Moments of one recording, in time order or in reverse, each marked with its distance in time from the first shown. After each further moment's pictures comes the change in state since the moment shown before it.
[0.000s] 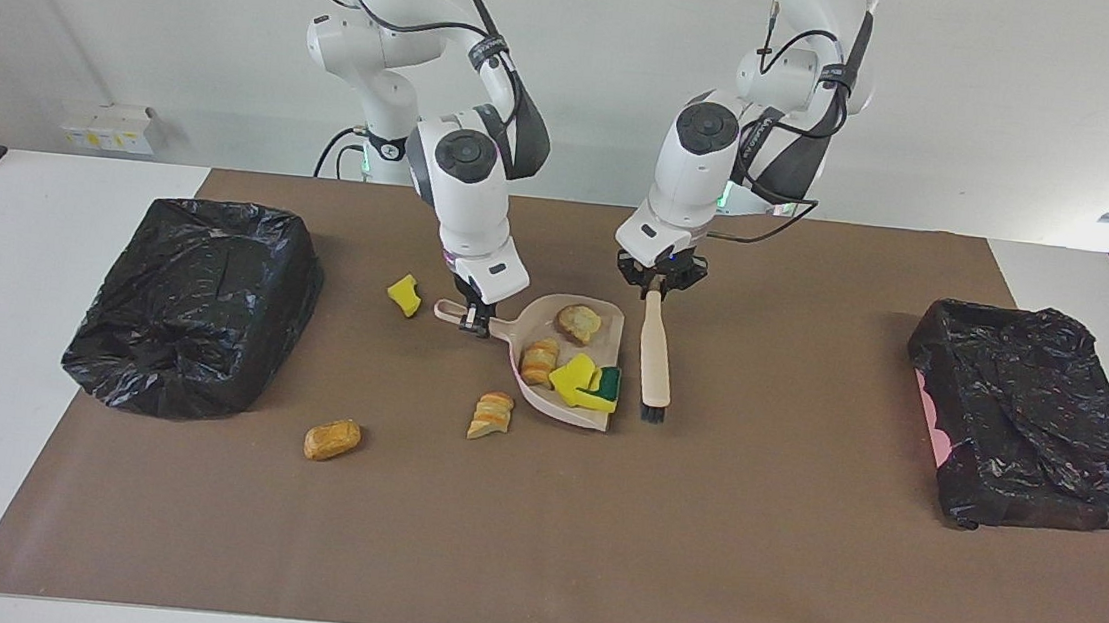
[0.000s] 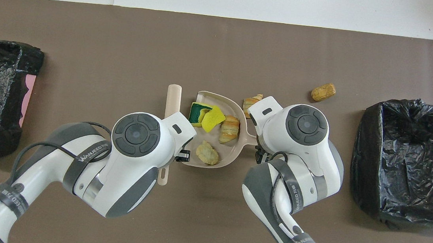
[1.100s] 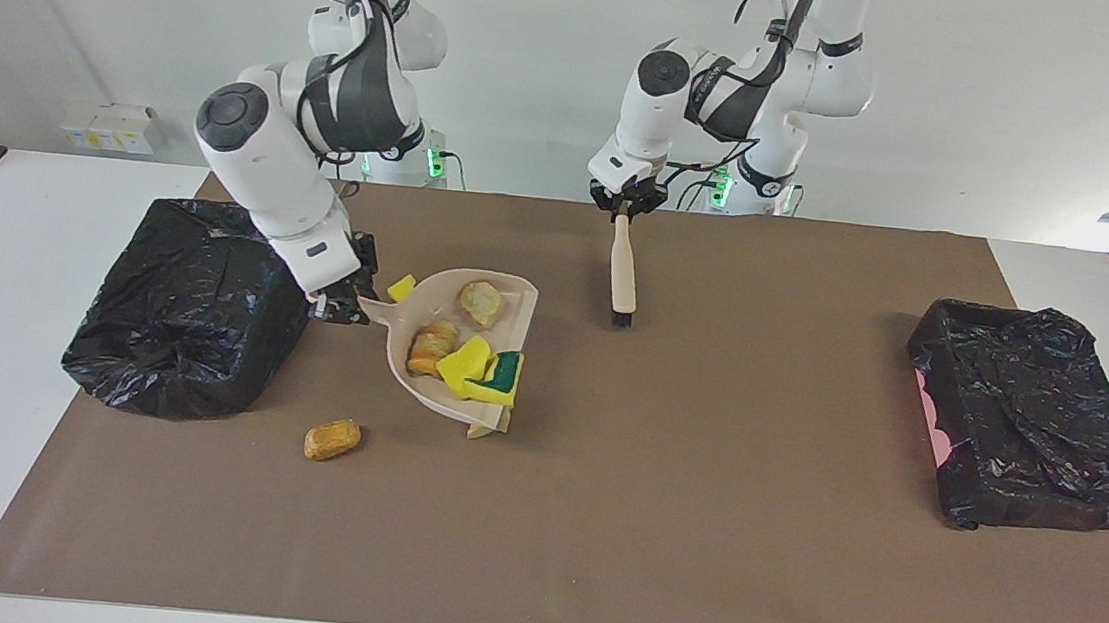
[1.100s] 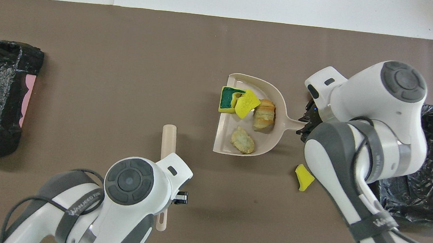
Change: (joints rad) left arm -0.060 -0.358 -0.287 -0.464 -0.394 0.121 -0.128; right arm -0.374 -0.023 -0.005 0.265 0.132 -0.367 -0.369
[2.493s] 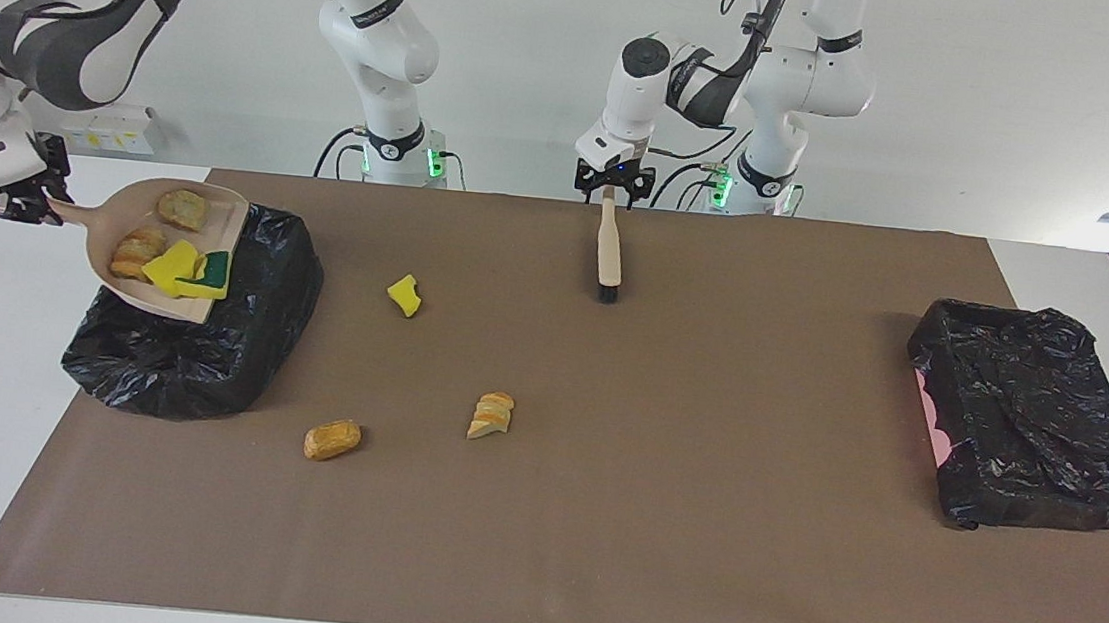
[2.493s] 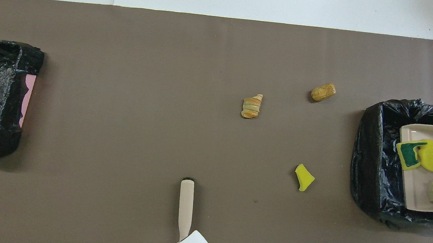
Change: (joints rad) left arm 0.004 -0.063 -0.065 -0.064 -0.123 0.076 0.124; right arm -0.527 -0.029 -0.016 0.042 -0.485 -0.064 -0.598
